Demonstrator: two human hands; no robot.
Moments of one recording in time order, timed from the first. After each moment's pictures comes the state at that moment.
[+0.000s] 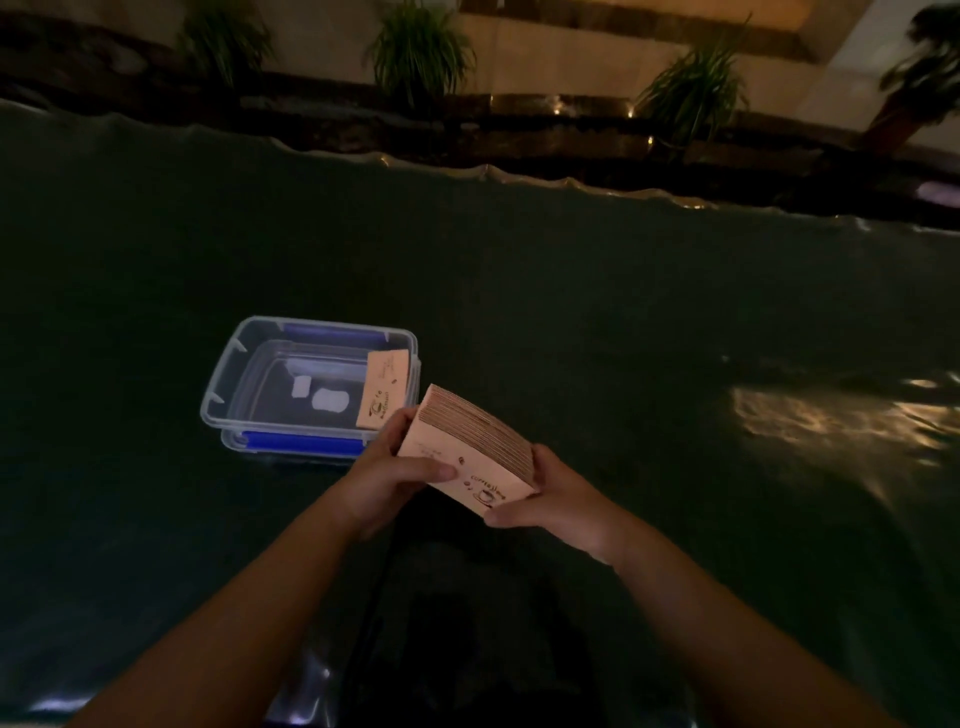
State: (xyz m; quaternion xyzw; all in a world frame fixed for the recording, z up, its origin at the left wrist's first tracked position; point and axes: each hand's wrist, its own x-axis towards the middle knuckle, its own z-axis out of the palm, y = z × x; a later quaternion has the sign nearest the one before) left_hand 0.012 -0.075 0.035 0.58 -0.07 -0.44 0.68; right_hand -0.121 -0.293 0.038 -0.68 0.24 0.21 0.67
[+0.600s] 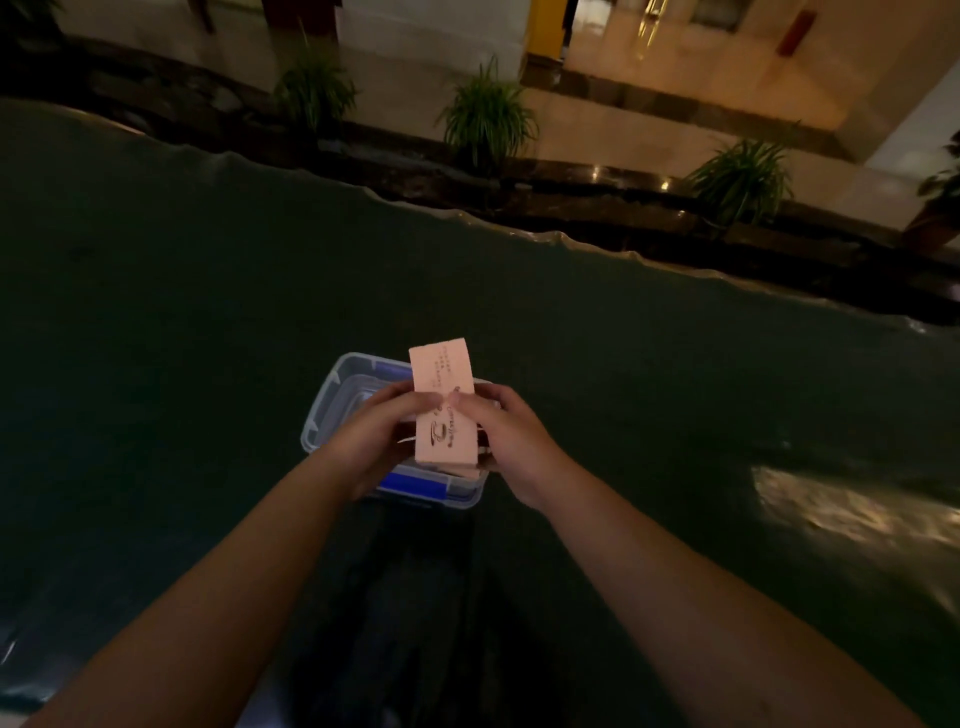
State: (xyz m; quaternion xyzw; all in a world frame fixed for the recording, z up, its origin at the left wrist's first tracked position) left_hand 0.109 0.002 0.093 0.57 0.02 -0.38 0.73; right_hand 0.042 -0.178 0.106 -0.64 0.27 0.13 0.70
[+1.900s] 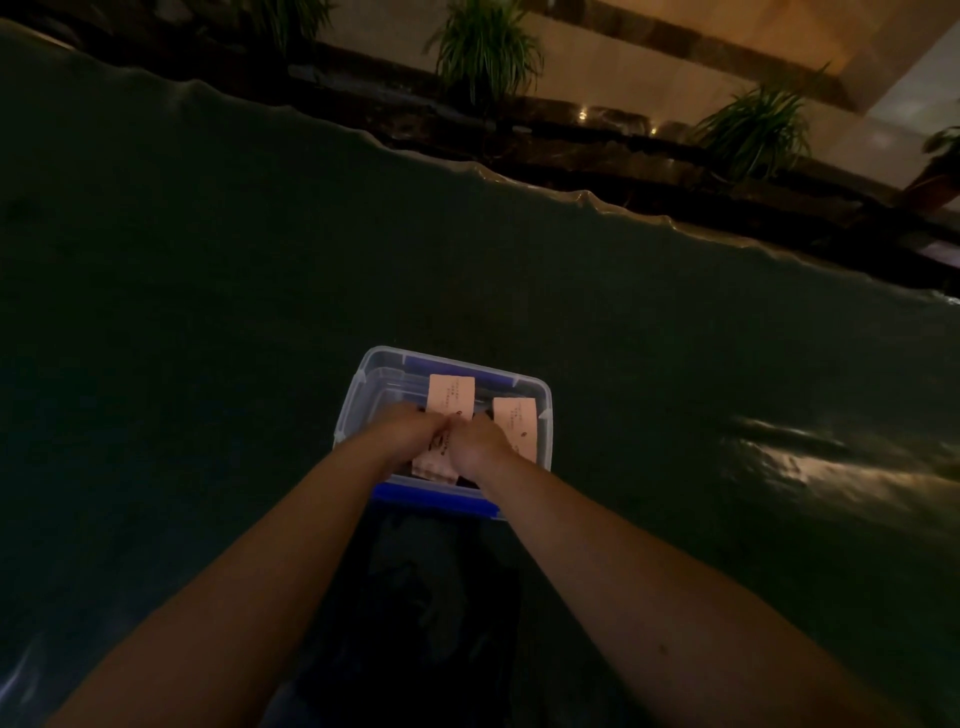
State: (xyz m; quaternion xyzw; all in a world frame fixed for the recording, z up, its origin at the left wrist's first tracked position) left_hand 0.199 -0.007 0.001 0.79 0.07 -0.41 0.46; right_hand 0.145 -0.103 0.019 -0.67 0.46 0.20 0.54
